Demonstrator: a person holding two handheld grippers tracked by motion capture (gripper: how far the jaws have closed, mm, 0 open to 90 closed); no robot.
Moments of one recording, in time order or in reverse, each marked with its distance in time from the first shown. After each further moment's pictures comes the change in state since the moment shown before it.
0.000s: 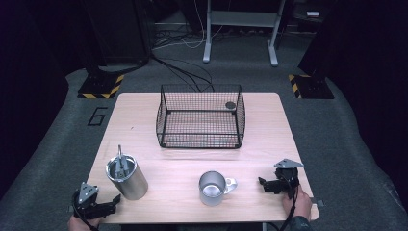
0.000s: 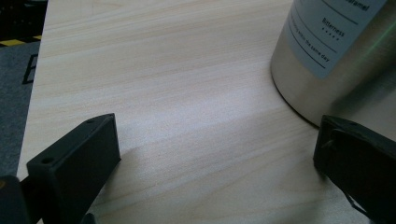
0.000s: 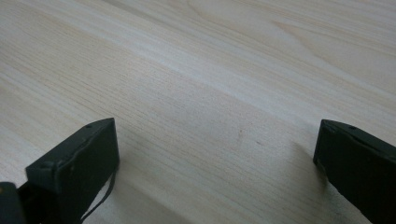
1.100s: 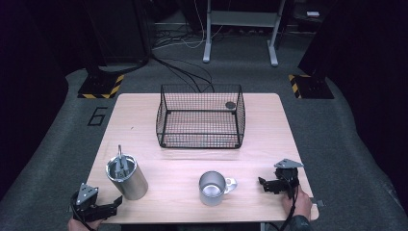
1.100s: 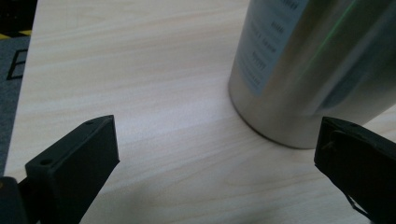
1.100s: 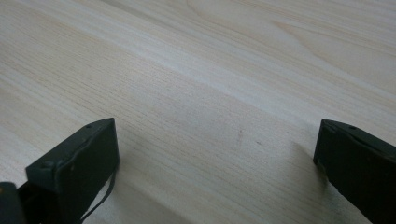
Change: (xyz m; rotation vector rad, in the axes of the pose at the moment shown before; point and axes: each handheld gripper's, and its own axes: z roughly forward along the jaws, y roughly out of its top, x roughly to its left) left arm -0.017 0.017 -0.024 -0.005 -0.053 -0.044; right arm 0.000 0.000 0.000 0.000 -0.002 0.004
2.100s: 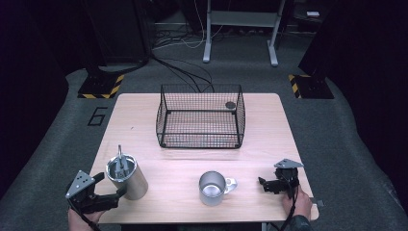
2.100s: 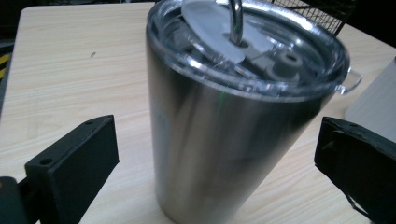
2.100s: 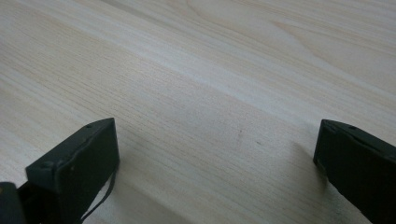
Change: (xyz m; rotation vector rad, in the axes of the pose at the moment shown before) left arm -0.030 0.063 -0.033 -0.159 -0.145 0.020; right arm 0.000 0.000 0.000 0.000 0.000 0.000
